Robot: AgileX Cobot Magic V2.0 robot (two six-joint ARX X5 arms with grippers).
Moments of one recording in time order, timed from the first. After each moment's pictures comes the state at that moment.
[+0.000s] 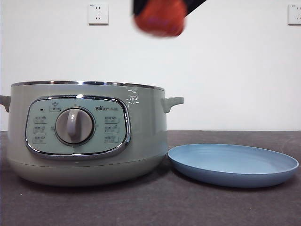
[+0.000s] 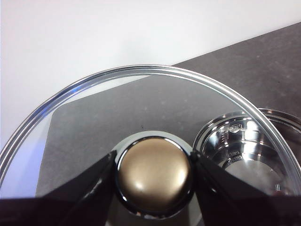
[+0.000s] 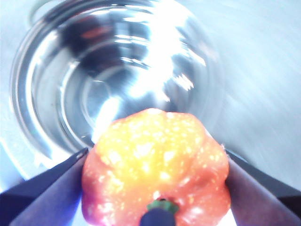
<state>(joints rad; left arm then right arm) -0.51 0.77 1.45 -1.06 -0.41 0.08 0.73 1.66 1.84 -1.14 -0.04 -0.16</state>
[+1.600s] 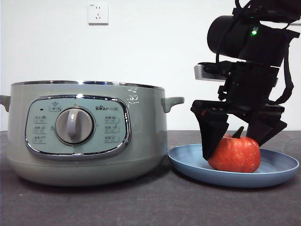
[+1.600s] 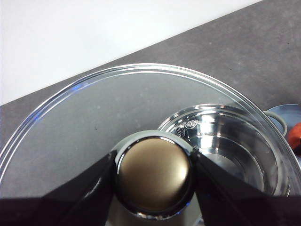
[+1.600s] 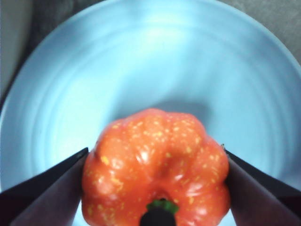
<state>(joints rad) -0.51 0.92 1.45 -1.00 -0.23 0.08 0.50 1.63 0.97 -0.47 0.03 0.05</state>
